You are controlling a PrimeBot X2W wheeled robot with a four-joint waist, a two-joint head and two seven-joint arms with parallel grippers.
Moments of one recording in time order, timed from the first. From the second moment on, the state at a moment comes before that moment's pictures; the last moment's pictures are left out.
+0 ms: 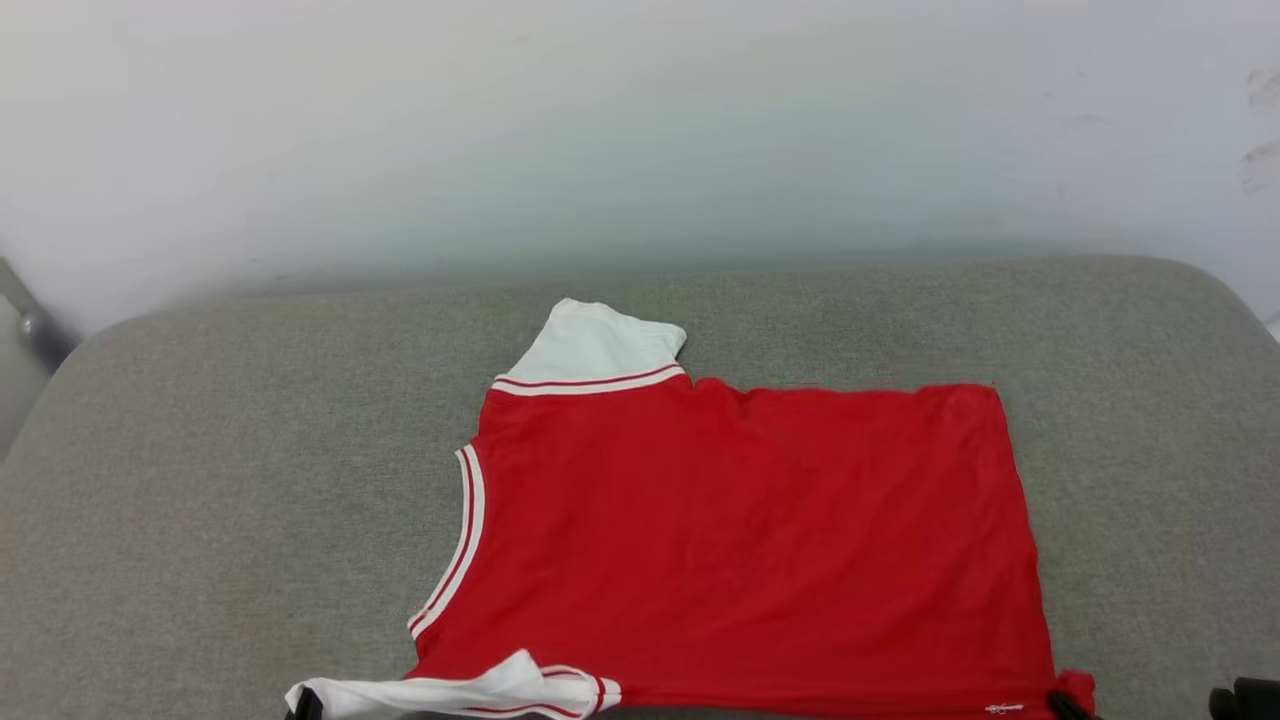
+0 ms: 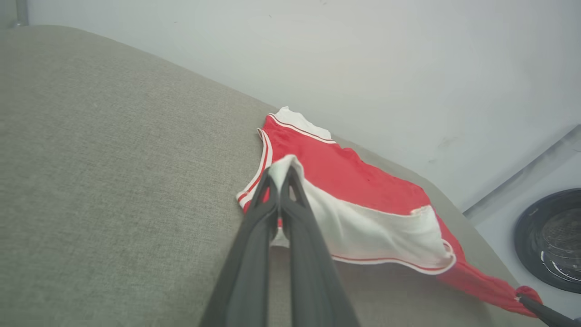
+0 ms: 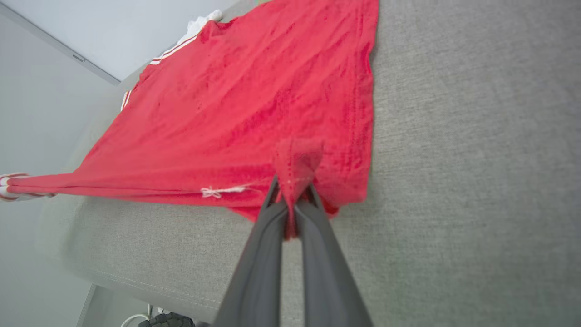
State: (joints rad) left arm 0.37 0.33 -0.10 -0.06 -0.79 -0.13 -0.26; right arm 0.09 -0.60 0.46 0.27 1.08 0.13 -0.05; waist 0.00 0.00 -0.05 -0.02
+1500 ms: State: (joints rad) left arm -0.35 0.66 -0.47 0.26 -0.90 -0.13 -0.26; right arm -0.21 -0.39 0.26 0.28 0.79 0.13 0.18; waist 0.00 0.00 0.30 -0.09
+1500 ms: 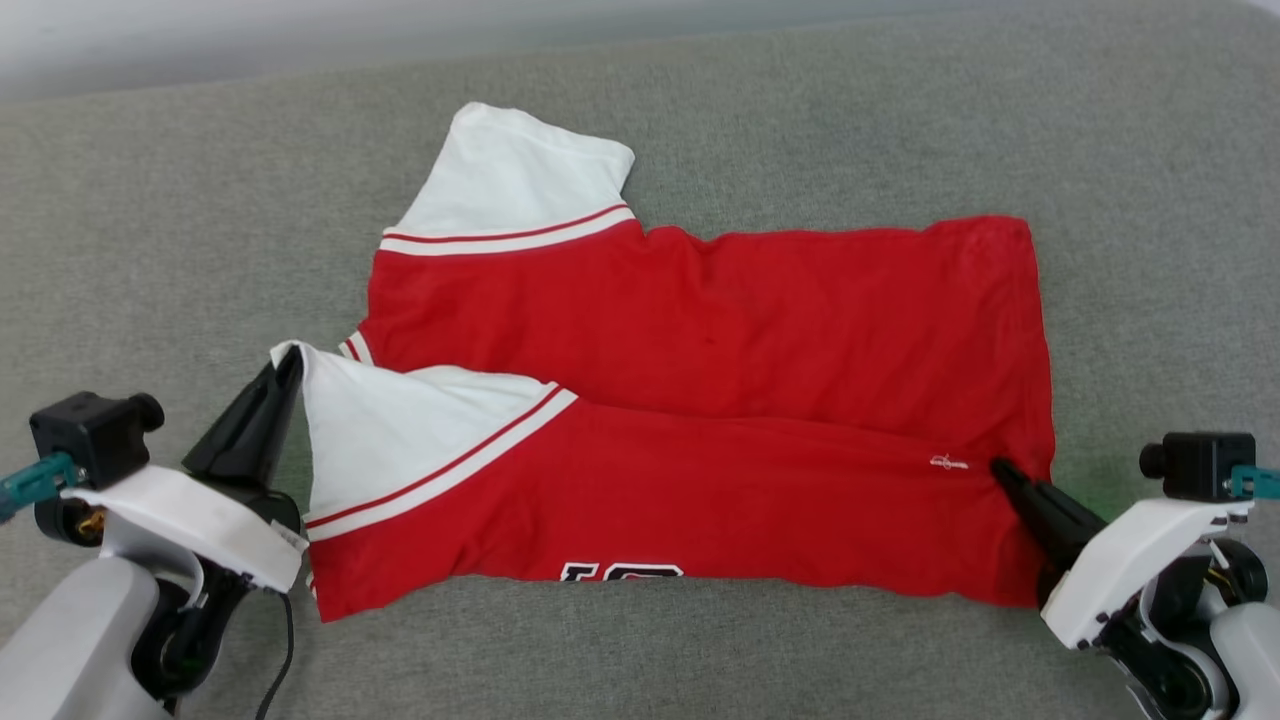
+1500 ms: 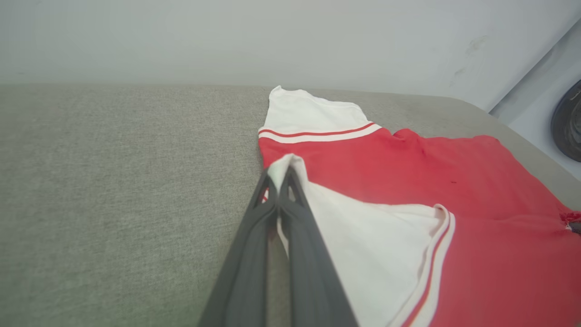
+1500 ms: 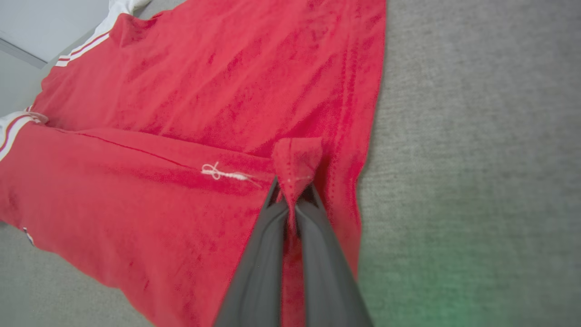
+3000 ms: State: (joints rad) left arm -0.31 0.57 -0.33 0.35 -0.85 -0.13 -0.26; right arm -0.18 -0.31 0.13 0.24 0.66 0.13 0.15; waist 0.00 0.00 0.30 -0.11
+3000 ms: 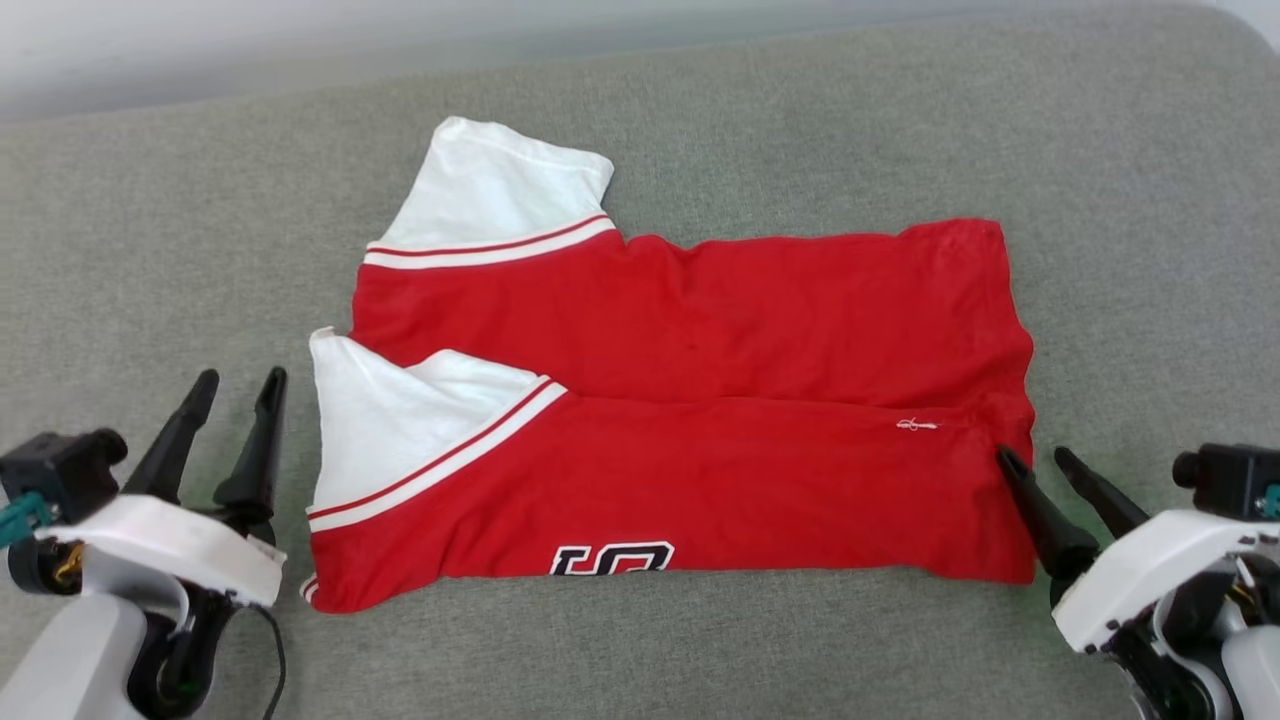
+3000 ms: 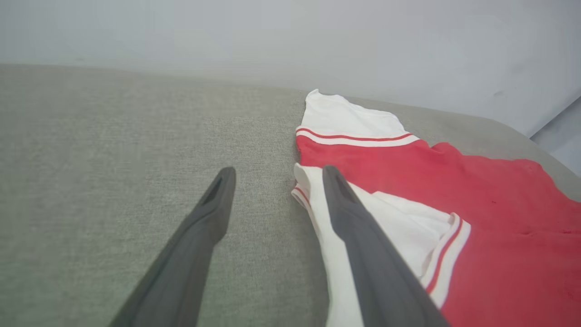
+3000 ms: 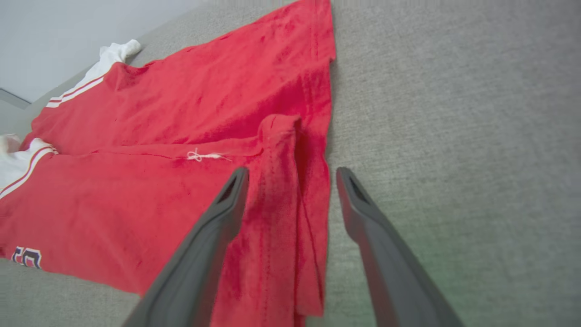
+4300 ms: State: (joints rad) left arm -0.08 0.71 -0.42 0.08 -0.97 0.01 0.22; right arm 0.09 -0.07 -0.14 -0.23 0.43 0.13 0.49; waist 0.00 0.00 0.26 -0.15
